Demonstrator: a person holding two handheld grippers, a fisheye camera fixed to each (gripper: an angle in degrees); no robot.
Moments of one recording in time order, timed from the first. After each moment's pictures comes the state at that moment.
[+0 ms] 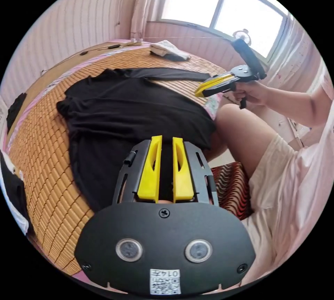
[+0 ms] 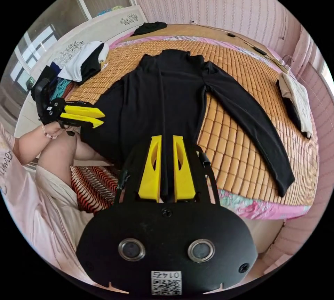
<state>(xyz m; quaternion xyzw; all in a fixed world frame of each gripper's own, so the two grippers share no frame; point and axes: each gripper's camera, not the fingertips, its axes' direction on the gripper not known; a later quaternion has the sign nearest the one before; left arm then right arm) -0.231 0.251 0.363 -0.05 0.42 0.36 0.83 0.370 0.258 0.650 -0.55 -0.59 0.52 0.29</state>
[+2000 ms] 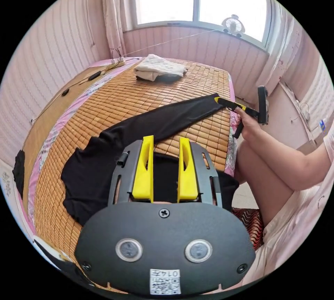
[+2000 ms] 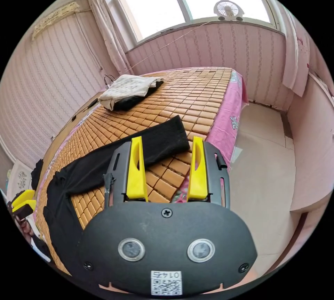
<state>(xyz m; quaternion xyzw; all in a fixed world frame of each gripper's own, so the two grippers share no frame) 0.062 0.226 0.594 0.01 0.43 0.47 0.77 0.461 0.612 0.449 -0.80 0.08 0.55 0.24</state>
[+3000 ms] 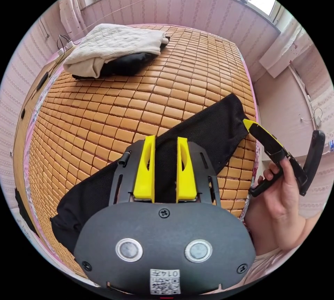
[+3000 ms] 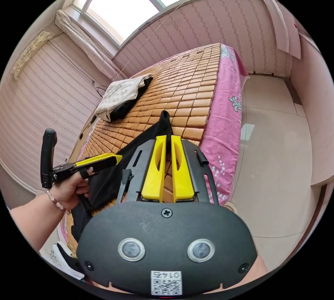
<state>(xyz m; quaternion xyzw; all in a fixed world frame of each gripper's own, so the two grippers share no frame) 0.393 0.297 0.658 -0.10 0.39 0.57 0.72 0.480 0.682 0.347 -0.75 0.14 0.62 0.16</state>
